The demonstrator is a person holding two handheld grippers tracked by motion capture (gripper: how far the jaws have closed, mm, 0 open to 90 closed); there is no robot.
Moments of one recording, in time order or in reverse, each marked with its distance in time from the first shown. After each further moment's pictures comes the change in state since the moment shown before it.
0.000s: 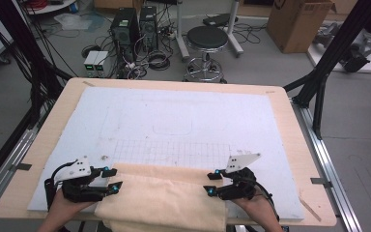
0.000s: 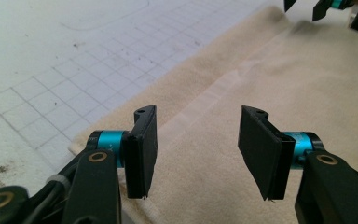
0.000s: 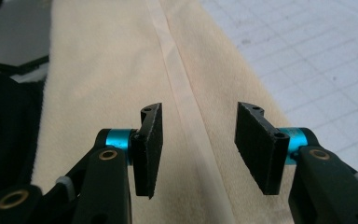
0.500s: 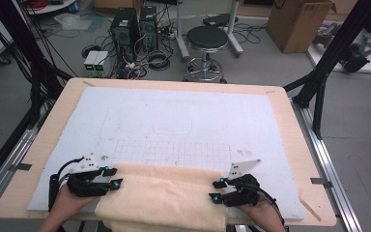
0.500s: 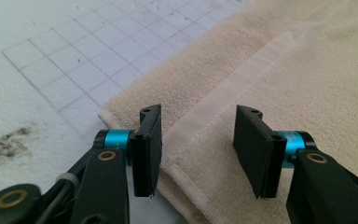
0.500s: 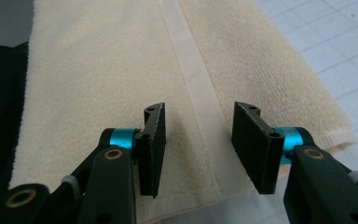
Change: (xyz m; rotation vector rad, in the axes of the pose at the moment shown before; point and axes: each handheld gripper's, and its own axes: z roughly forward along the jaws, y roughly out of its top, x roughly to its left) left arm 0.017 -0.007 0.015 0.132 0.062 -0.049; right arm -0.001 -0.024 0.000 0.086 0.004 0.044
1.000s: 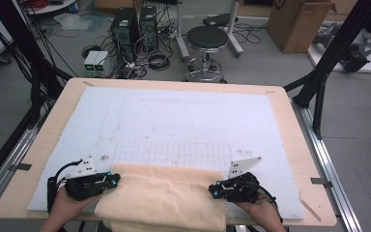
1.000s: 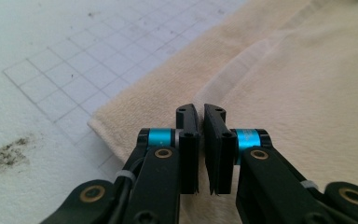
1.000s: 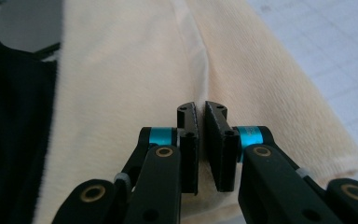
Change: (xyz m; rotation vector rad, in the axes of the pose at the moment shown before) left arm -0.015 0.000 -0.017 -0.079 -0.007 0.049; right arm 0.006 0.011 -0.008 -0.050 0.058 -0.036
